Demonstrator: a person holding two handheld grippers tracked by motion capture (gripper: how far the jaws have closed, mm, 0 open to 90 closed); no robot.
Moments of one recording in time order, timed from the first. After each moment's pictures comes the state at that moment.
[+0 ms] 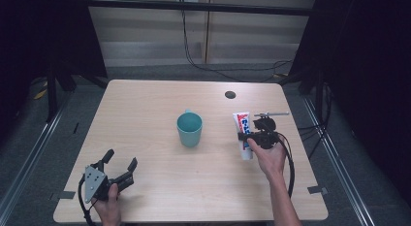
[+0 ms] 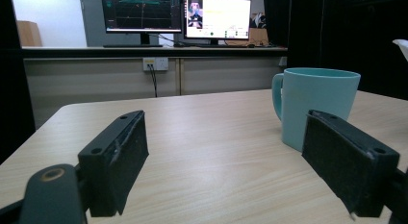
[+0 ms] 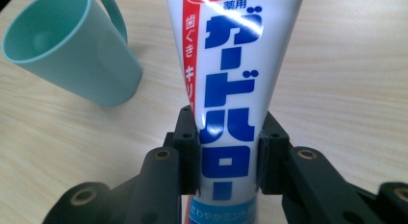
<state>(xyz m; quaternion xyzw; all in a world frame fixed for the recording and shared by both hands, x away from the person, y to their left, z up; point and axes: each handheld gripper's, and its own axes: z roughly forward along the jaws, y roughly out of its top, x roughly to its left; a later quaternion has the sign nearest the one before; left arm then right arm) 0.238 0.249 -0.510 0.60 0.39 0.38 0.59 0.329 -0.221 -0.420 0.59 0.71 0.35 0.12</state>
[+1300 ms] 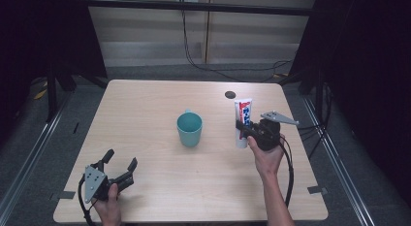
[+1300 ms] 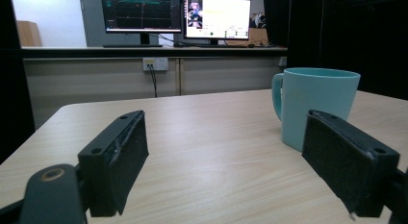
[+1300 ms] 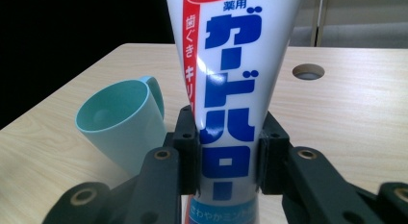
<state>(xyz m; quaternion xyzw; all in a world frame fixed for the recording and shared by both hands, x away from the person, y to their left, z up) 0.238 0.249 -0.510 0.60 0.39 0.38 0.59 0.312 -0.217 -0.408 0.52 0.66 0.50 0.21</state>
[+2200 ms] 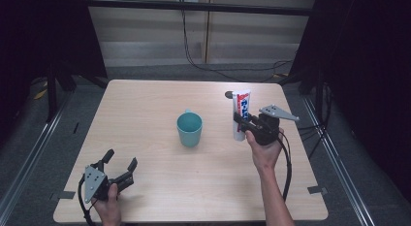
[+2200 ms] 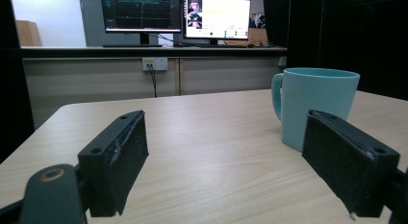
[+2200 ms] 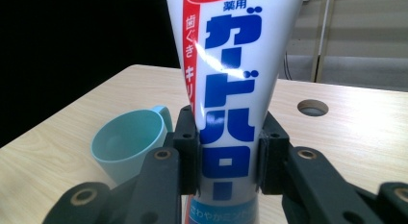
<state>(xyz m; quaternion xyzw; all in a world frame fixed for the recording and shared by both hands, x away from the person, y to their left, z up) 0.238 0.249 -0.510 0.59 0.39 0.38 0.59 0.315 -0.207 -0.387 0.49 0.65 0.53 0.25</state>
